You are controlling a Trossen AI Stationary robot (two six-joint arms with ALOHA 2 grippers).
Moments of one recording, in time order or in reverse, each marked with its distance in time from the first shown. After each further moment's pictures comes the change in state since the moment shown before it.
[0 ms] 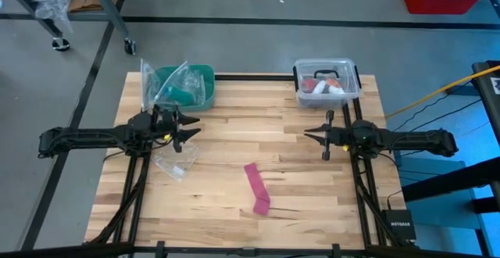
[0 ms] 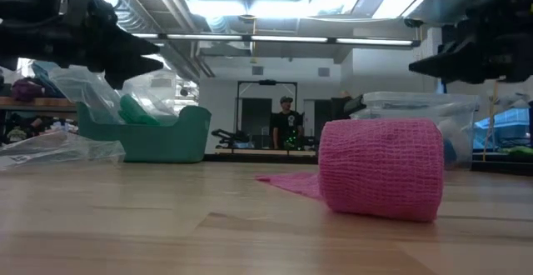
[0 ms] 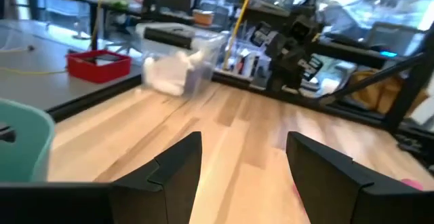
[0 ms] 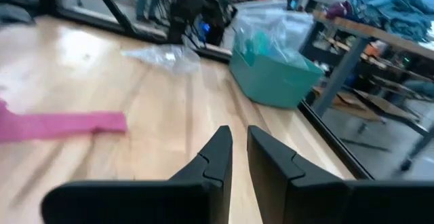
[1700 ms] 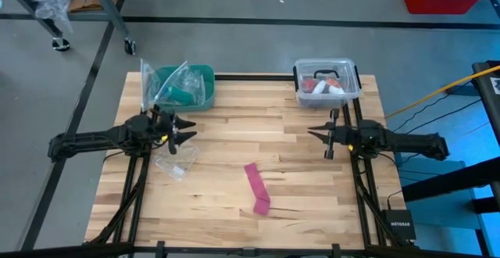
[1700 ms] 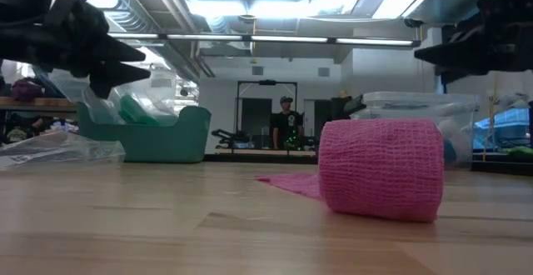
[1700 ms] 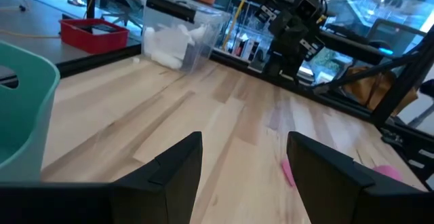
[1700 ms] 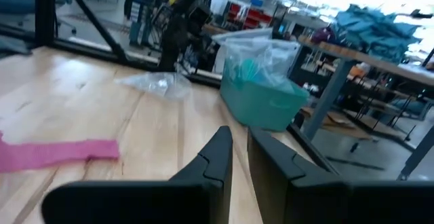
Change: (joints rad) left arm -0.018 -0.246 0.000 -0.329 -0.010 -0.105; right arm 0.001 -0.163 -0.002 -0.089 0.023 -0.017
